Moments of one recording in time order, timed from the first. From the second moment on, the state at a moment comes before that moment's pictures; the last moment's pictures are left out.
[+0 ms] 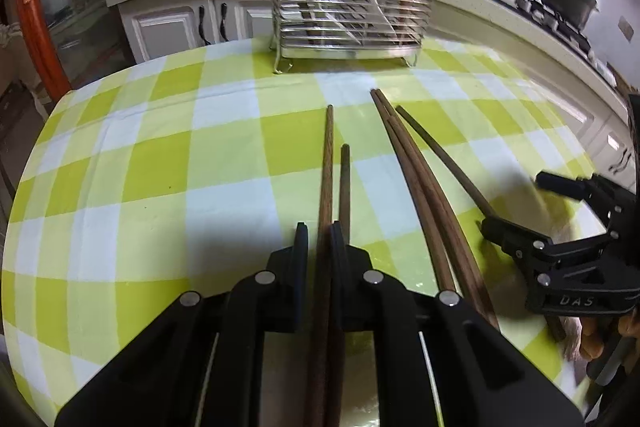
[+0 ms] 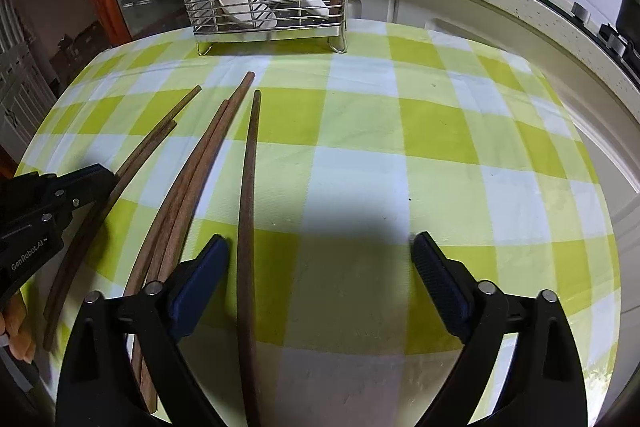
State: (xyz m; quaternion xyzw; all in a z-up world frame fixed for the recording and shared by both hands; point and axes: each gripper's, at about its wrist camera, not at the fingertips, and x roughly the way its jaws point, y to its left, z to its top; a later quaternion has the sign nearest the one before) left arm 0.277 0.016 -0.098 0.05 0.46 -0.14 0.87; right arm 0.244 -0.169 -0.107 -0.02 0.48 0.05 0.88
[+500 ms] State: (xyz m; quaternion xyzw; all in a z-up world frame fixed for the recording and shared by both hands) left arm 0.285 0.036 -0.095 0.07 0.49 -0.10 0.86; right arm 0.254 -0.164 -0.103 -0.02 0.49 0.08 0.87
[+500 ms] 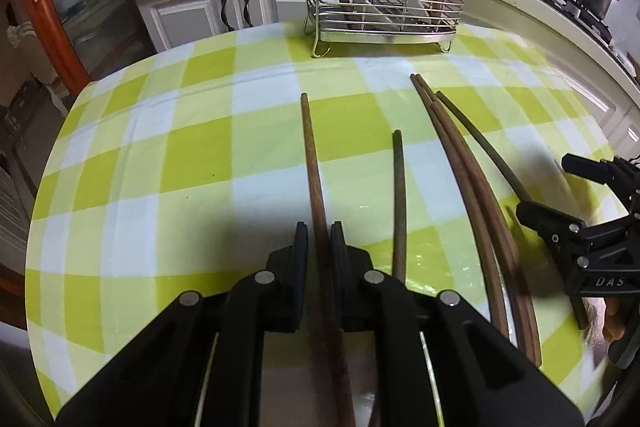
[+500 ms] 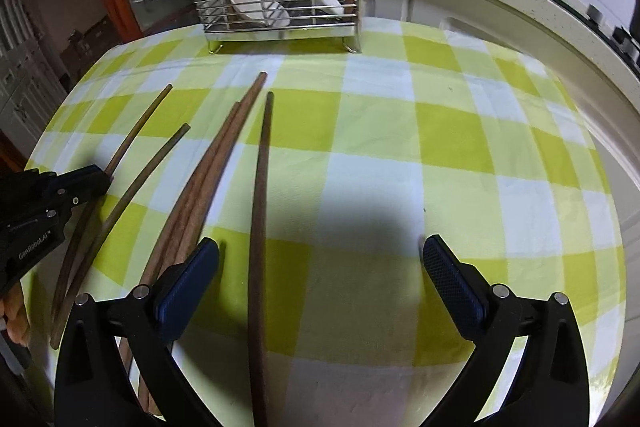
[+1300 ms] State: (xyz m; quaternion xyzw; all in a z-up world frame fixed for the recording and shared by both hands) left arm 0.294 0.031 -0.096 0.06 0.49 -0.10 0.86; right arm 0.260 -0.149 -0.096 -0.04 0.49 0.12 0.87
